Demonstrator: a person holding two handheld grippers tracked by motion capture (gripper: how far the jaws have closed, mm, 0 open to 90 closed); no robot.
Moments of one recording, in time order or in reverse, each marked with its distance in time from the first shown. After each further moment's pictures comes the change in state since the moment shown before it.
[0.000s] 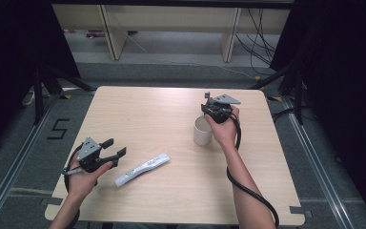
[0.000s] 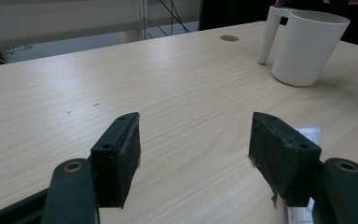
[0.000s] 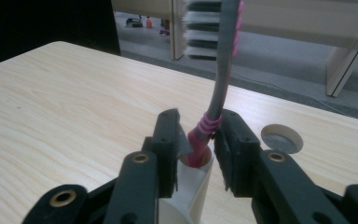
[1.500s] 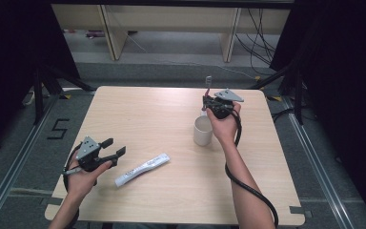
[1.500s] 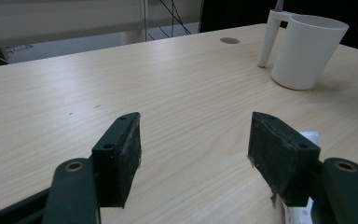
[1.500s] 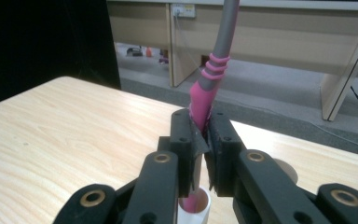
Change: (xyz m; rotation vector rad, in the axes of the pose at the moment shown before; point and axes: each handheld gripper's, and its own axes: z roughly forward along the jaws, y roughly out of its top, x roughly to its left) left arm 0.000 0.004 -0.002 -0.002 0.002 -0.016; right arm 0.001 0.017 -0.008 -0.107 0.001 0.008
